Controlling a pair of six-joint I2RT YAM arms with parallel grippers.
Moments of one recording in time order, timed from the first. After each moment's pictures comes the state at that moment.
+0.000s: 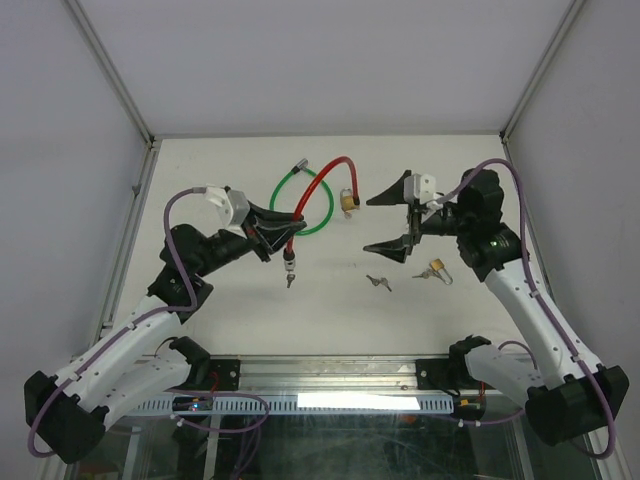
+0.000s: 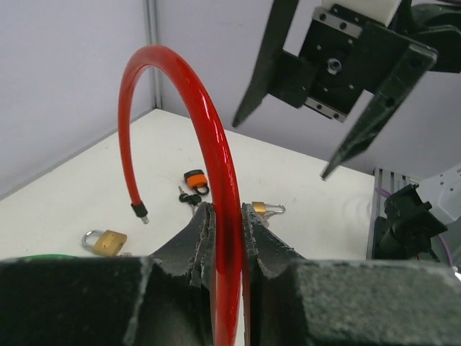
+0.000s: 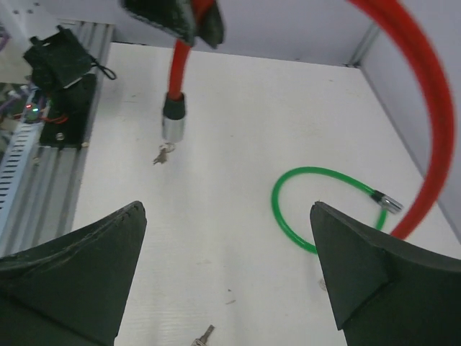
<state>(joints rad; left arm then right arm) -0.59 0.82 0.66 0.45 0.50 -0.23 0.34 1.01 0.97 -0.22 -1.18 -0.44</state>
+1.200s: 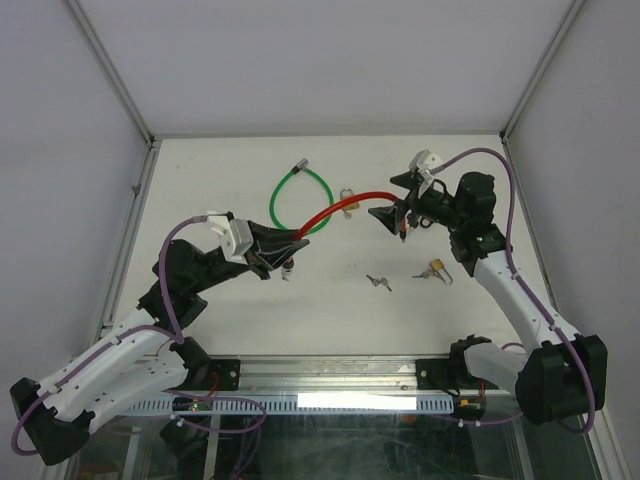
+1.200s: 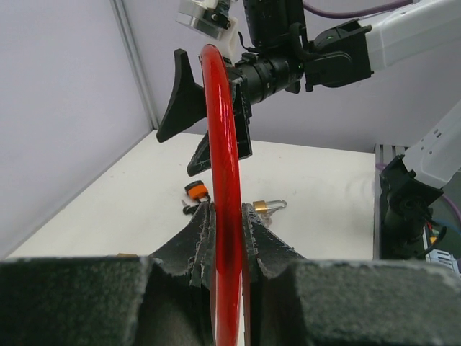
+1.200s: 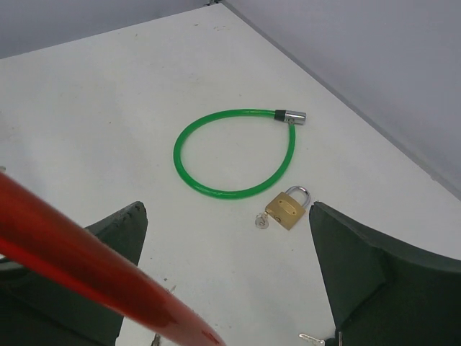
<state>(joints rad) -0.76 0.72 0.67 0.32 0.45 0.00 0.24 1.11 0.82 0.16 -0.74 -0.18</state>
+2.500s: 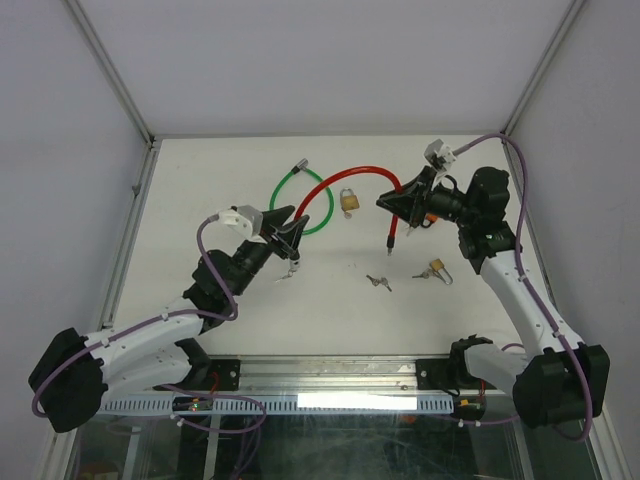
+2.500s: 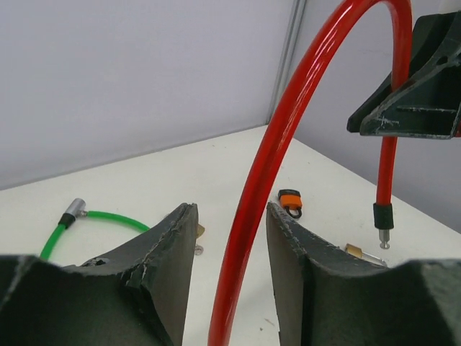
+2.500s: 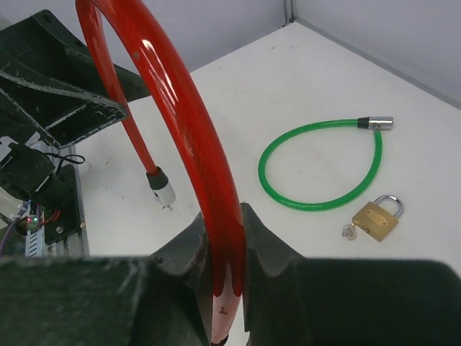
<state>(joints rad) -0.81 0.99 0.45 0.85 -0.16 -0.12 0.19 1.09 0.86 0.16 -0.95 0.16</state>
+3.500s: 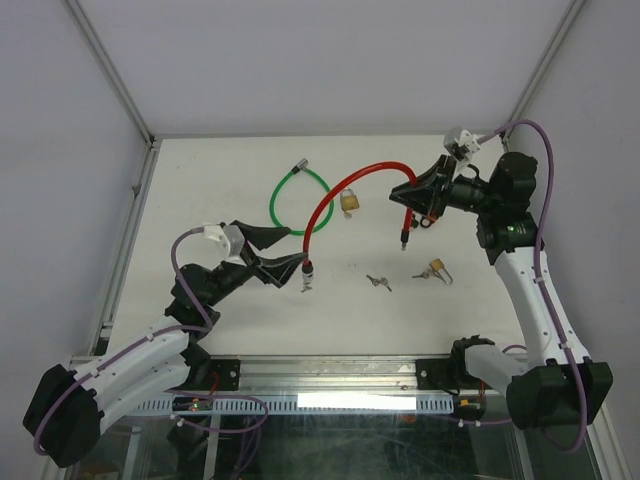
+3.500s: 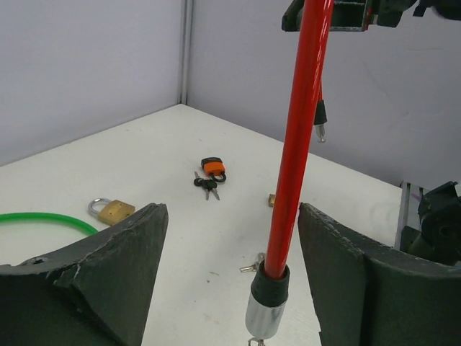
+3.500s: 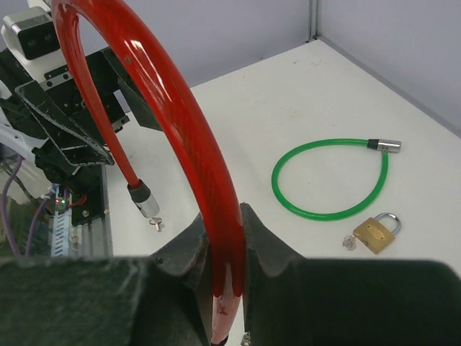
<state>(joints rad) -0.65 0.77 0.27 0.83 0.32 -0.24 0.08 1.05 1.03 -0.04 -1.15 0.08</state>
